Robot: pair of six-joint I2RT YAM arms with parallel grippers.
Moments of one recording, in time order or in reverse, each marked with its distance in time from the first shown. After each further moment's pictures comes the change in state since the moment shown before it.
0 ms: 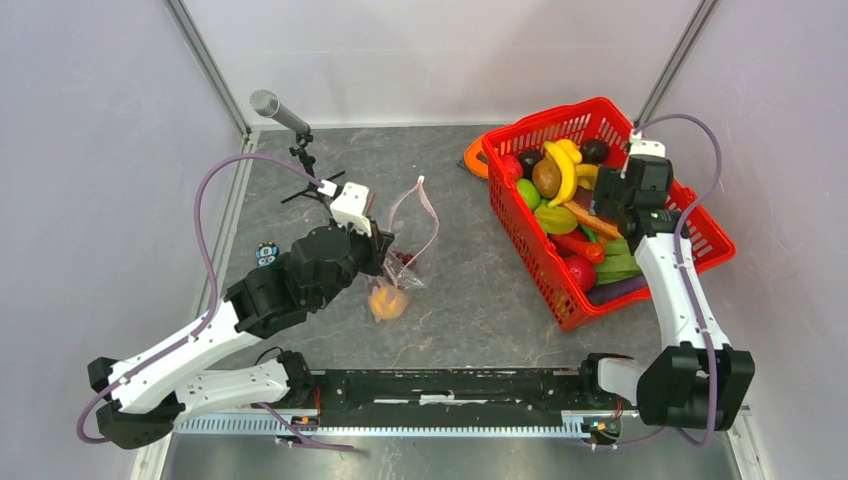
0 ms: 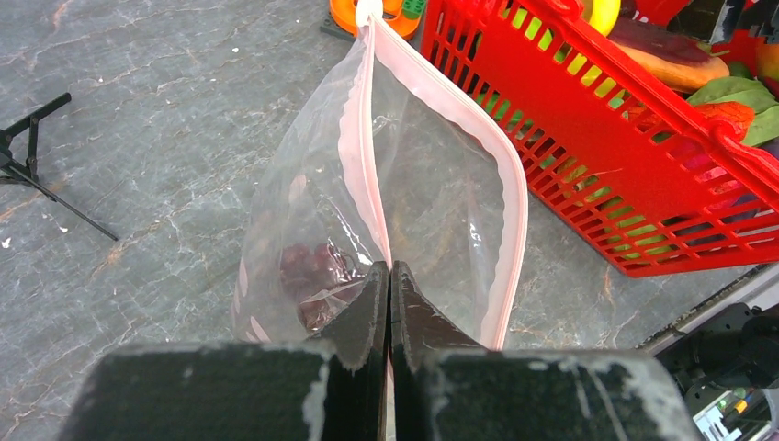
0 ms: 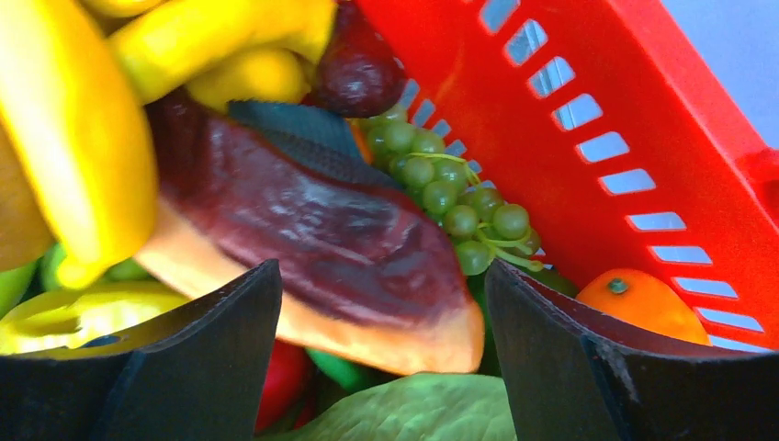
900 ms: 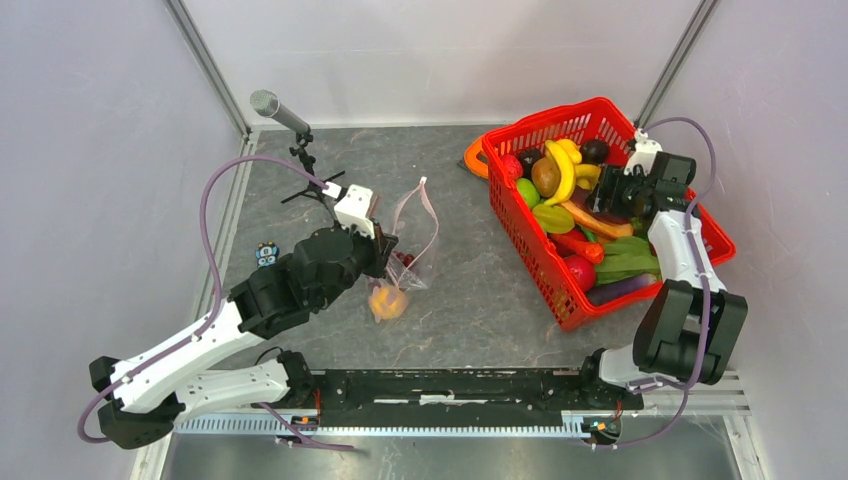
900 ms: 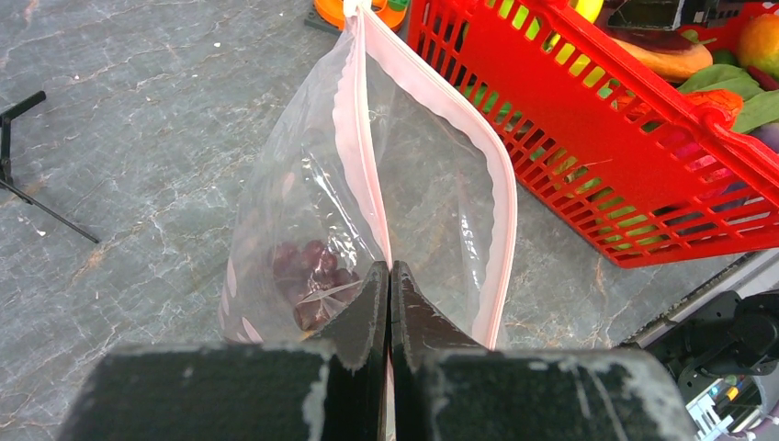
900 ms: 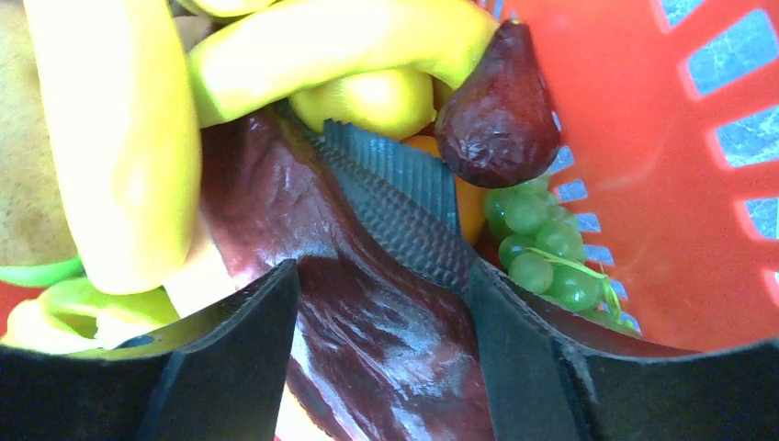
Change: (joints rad) left arm 0.000 -0.004 -0.027 0.023 0.030 0.000; right arm -0.235 0.249 0.012 0.151 -0.607 -0.079
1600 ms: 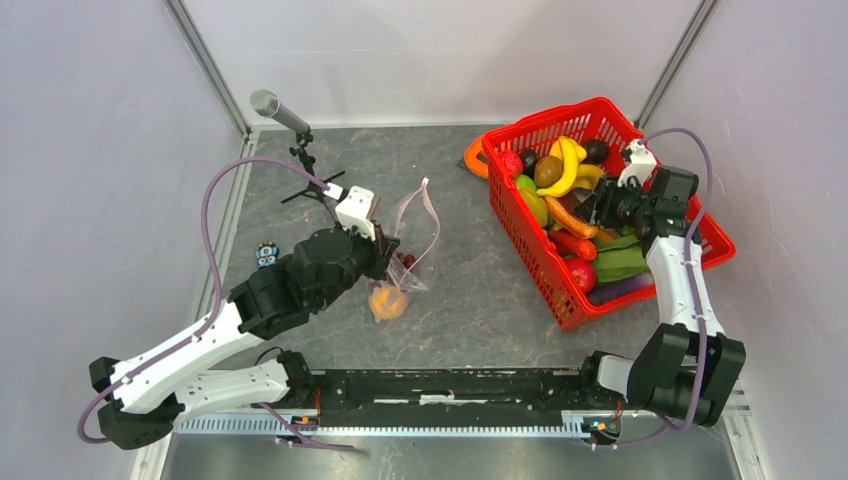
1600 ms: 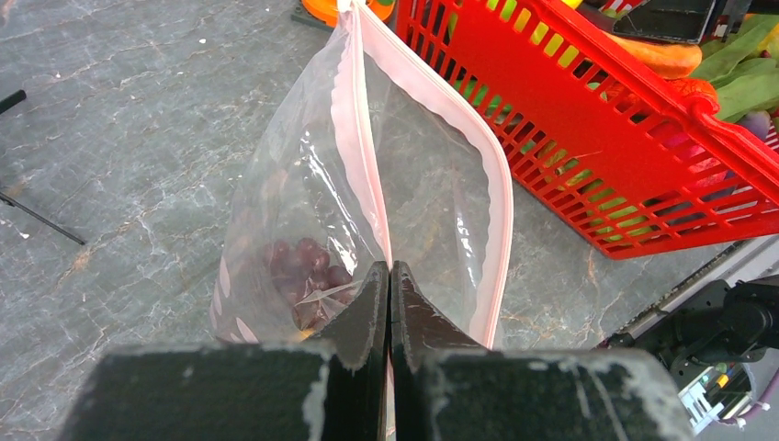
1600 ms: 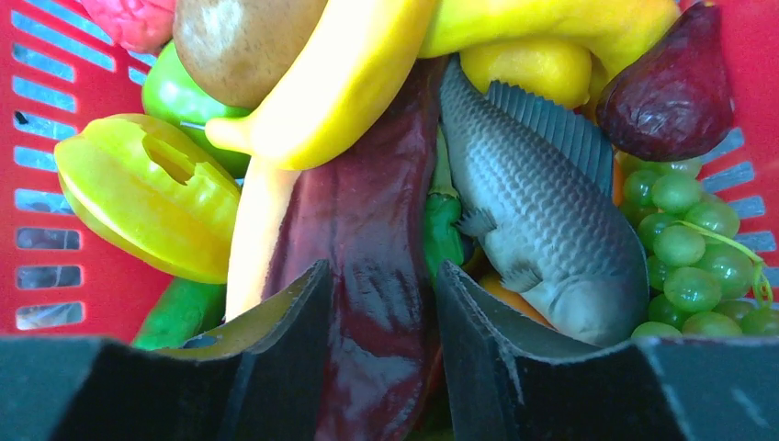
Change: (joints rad) left arm 0.000 -0.005 -0.008 0.007 0.024 0.000; right arm 0.011 -0.201 -0.113 -0.011 -0.232 0.011
